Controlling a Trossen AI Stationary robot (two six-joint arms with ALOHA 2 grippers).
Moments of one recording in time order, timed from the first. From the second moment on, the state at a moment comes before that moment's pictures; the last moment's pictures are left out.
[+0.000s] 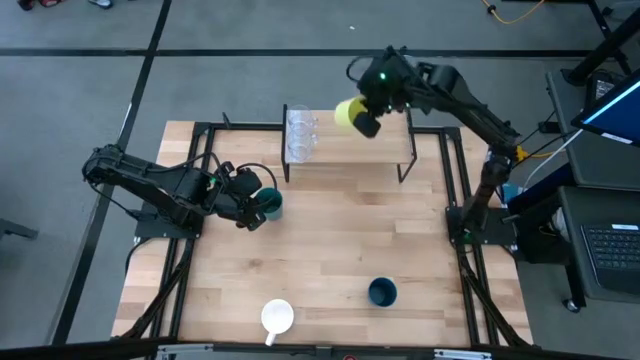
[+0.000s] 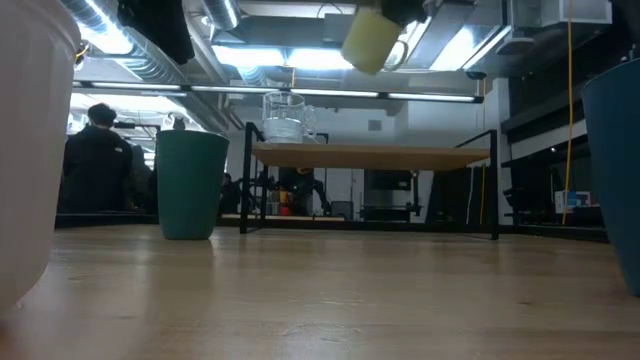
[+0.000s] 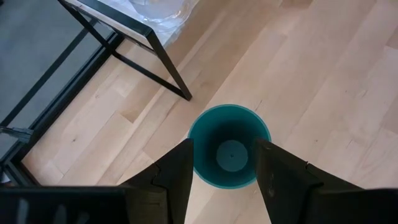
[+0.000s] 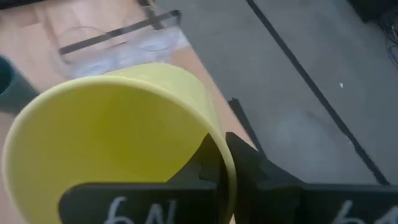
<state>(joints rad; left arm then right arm) -0.28 1.22 1.21 -1.19 -0.61 -0.78 -0.43 1.79 2.27 -1.31 0.24 -0.06</state>
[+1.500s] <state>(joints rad) -0.28 1.22 1.21 -1.19 -0.61 -0.78 -0.62 2.11 2.27 -1.22 0.06 -0.08</state>
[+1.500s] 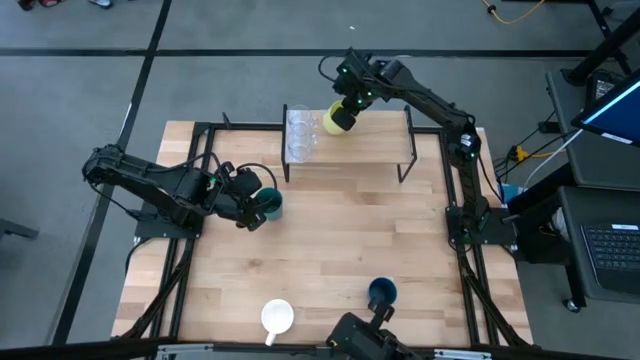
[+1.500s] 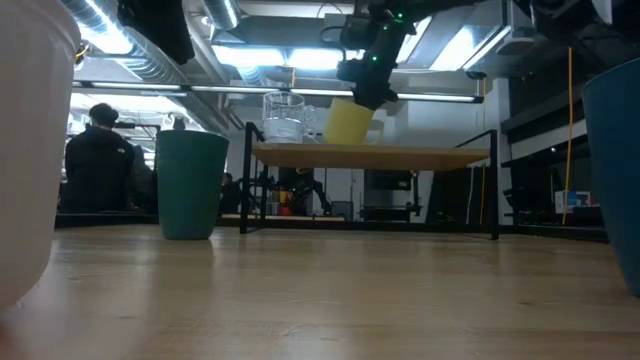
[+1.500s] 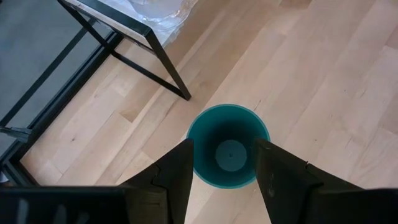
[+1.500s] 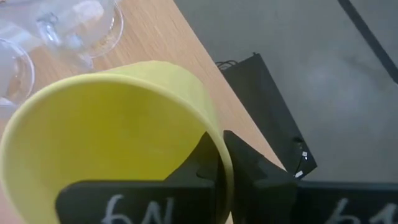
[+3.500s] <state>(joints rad) -0.37 1.22 1.21 -1.20 -0.51 -0.83 0.29 1.77 1.86 -0.79 0.10 0.20</state>
